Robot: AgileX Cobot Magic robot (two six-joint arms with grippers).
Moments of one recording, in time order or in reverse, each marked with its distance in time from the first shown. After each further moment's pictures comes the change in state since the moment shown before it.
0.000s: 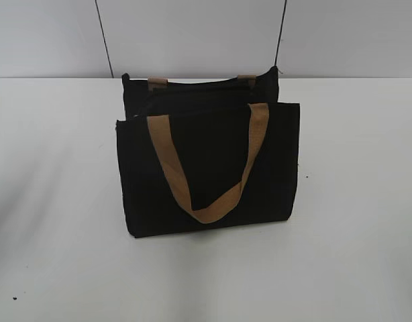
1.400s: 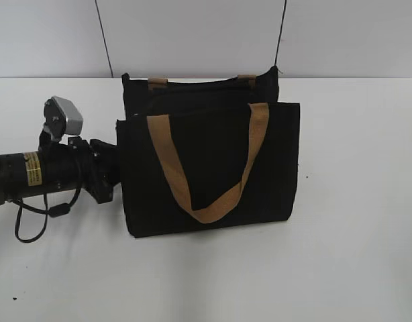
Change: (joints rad) left arm -0.088 1.091 -0.417 0.698 -0.616 -0.094; right arm 0.000 0.000 0.000 0.001 0.000 0.000
